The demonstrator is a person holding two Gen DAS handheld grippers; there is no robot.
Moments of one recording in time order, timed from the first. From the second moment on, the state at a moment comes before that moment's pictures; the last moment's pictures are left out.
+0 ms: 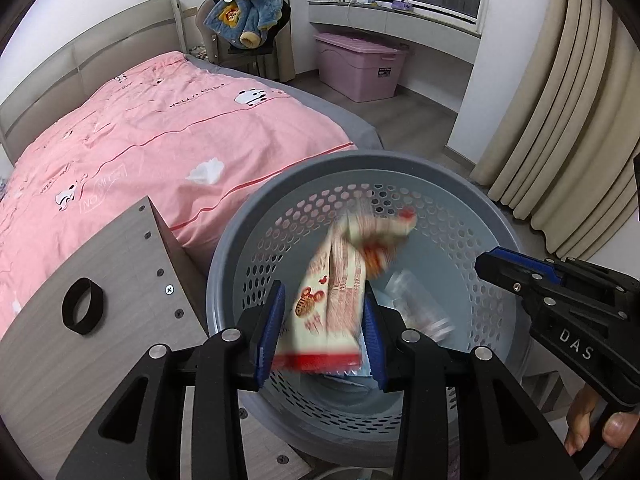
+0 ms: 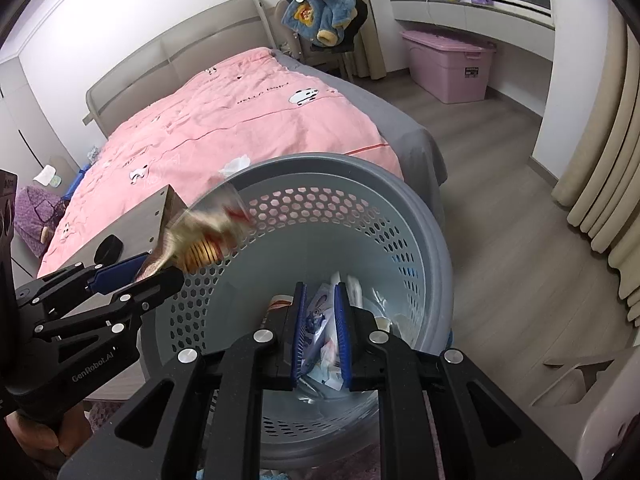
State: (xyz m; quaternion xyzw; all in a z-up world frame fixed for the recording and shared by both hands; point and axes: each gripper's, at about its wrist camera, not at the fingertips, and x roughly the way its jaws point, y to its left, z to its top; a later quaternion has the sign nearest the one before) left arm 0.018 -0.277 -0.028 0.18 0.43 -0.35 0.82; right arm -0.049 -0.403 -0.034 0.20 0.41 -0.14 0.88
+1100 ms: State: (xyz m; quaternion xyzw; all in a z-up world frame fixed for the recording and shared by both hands) left arm 0.020 -0.257 -0.011 0.16 0.42 -0.31 0.84; right arm -0.060 -0.395 -0.022 0.20 0.38 -0.16 0.89
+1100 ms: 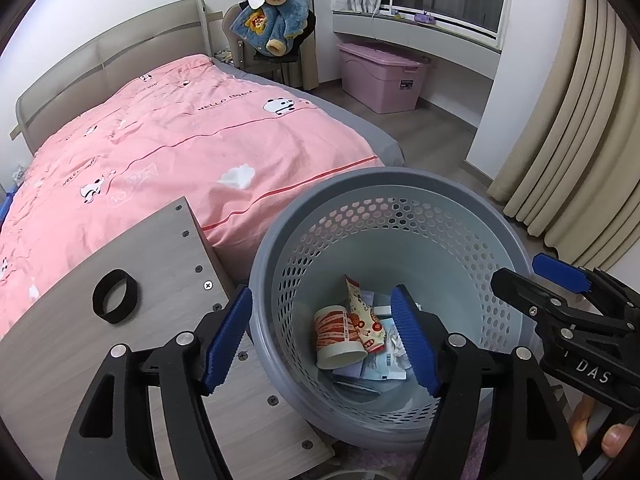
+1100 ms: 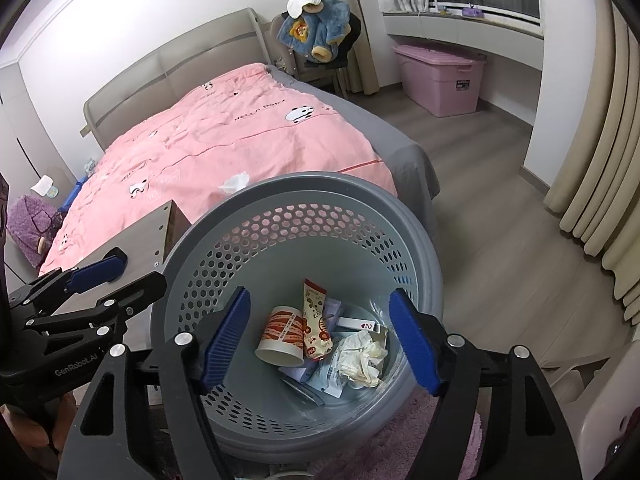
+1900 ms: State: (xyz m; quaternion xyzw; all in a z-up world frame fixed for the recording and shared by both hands) left arm -0.002 -0.237 -0.008 0.16 0.41 -0.31 0.84; right arm -0.085 -0.384 -0.015 0.19 0.38 -0.18 0.89
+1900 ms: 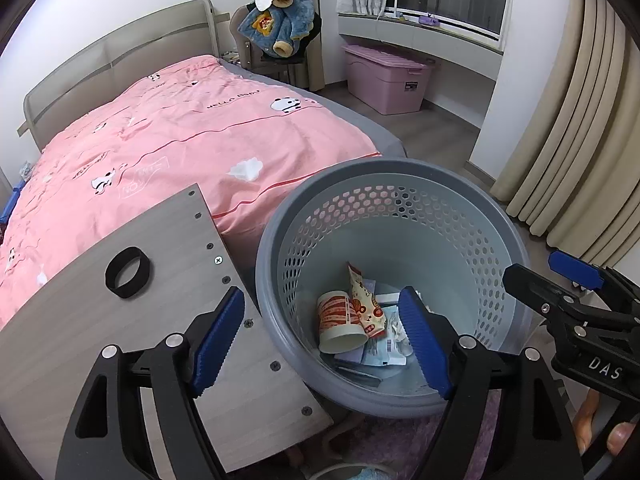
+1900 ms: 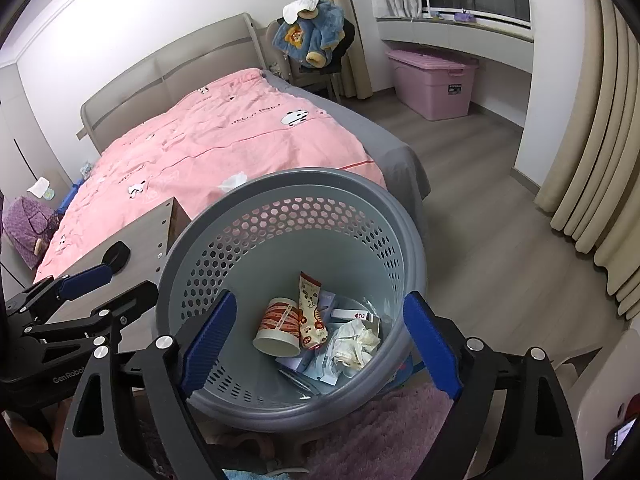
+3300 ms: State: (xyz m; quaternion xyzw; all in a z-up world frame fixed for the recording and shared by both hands) left arm -0.011 -0.235 -0.003 0.17 0.41 -0.29 0.85; right arm -0.094 -0.385 -0.010 0.20 0.37 -0.18 0.89
